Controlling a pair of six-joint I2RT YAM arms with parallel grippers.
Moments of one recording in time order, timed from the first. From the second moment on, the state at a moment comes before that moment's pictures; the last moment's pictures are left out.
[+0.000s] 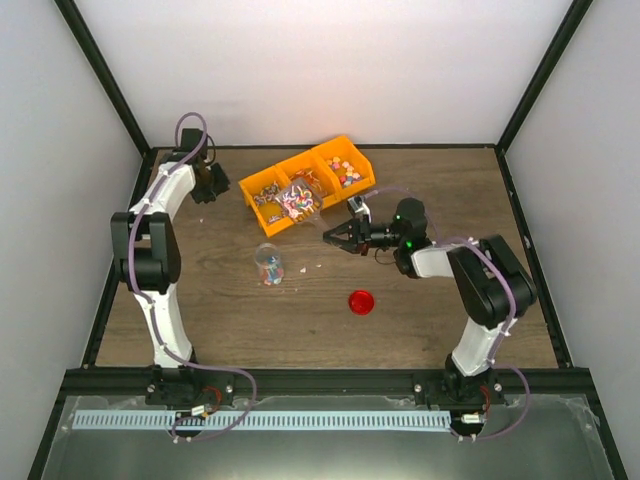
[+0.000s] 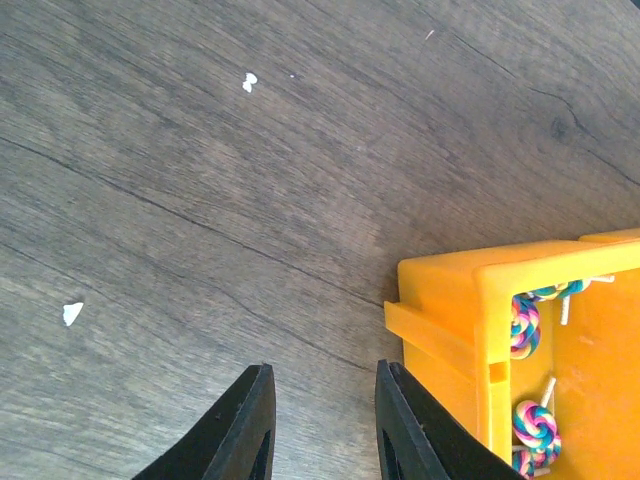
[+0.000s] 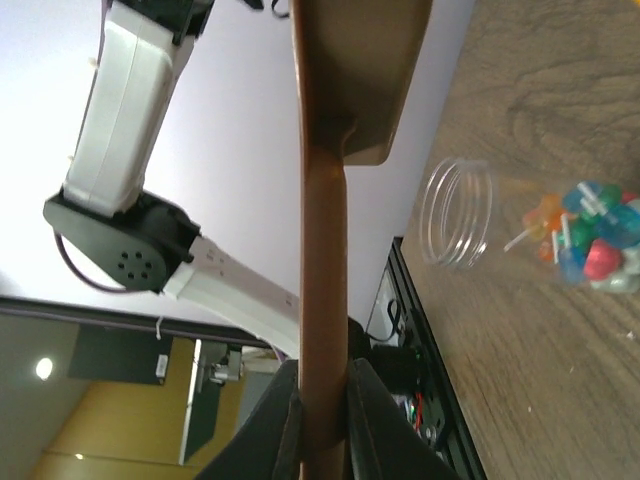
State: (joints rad) left arm -0.01 2.04 1.73 -0.77 0.08 -0.56; right arm 0.39 1.80 0.76 1.08 -1.21 1.40
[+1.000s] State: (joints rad) left arm -0.01 2.03 1.69 -0.73 0.08 -0.57; right arm 0.51 1.44 0.88 -0.21 -1.14 0.66
